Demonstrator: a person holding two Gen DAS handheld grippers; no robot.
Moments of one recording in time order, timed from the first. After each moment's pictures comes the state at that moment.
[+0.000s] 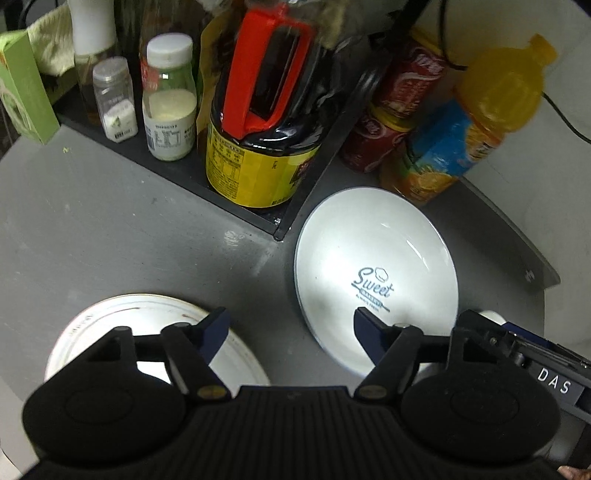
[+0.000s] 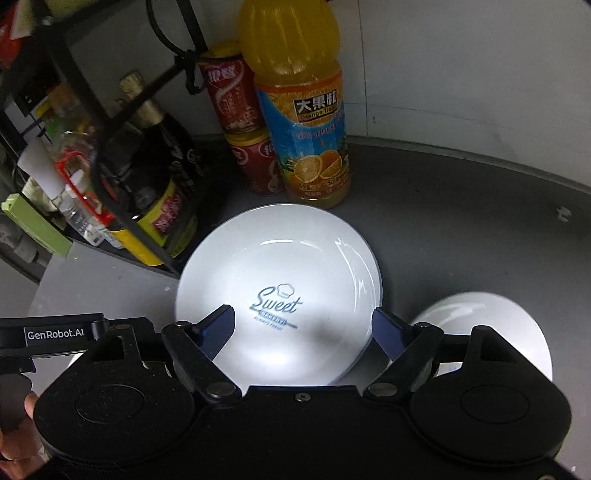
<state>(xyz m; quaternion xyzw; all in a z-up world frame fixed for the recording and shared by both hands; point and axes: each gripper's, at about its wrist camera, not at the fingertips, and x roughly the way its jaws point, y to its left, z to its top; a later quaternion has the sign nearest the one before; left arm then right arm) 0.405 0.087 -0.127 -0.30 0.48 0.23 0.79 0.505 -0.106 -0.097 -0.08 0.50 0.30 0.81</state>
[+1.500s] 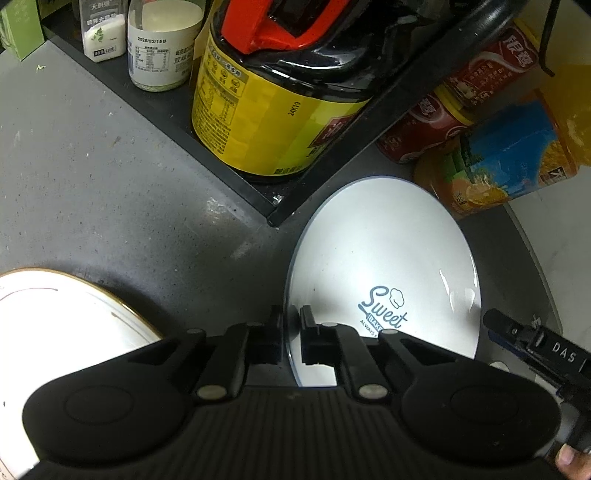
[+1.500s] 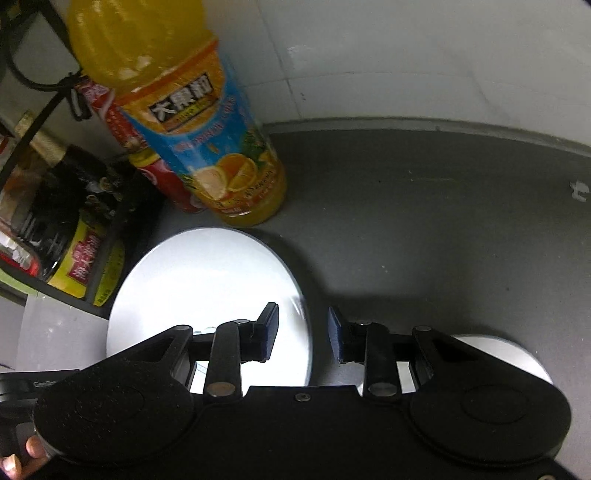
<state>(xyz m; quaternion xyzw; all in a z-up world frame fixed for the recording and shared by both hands) 0.444 0.106 -0.197 -0.39 0.50 0.24 0.73 0.591 -0.129 -0.148 -0.03 0.55 0.27 0.79</state>
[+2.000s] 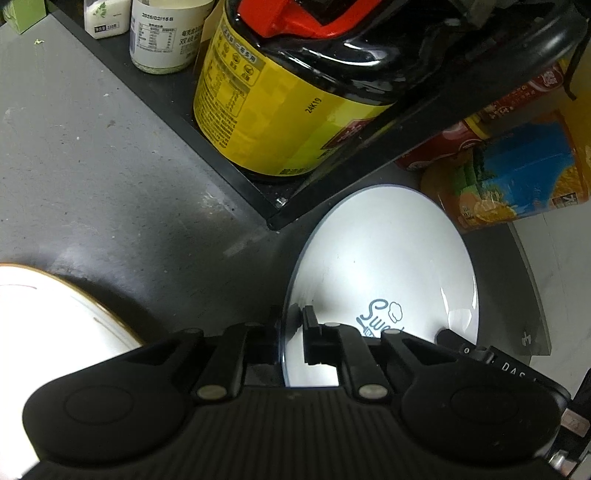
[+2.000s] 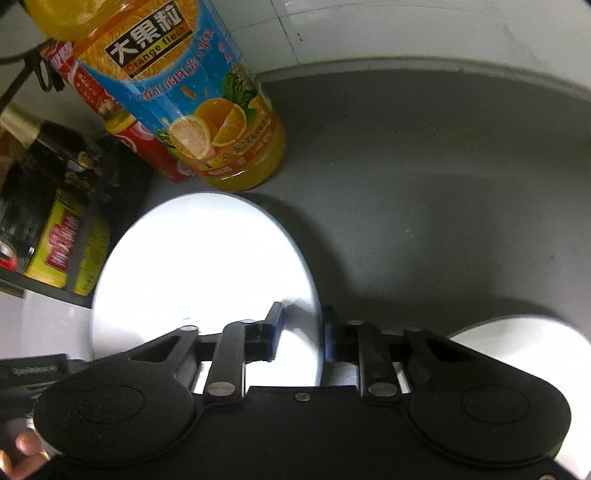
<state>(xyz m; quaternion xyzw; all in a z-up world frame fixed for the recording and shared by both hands) 0.447 0.114 -0.210 -0.43 0.49 0.24 0.72 0.594 -0.121 -0.187 -0.01 0.59 0.27 0.76</state>
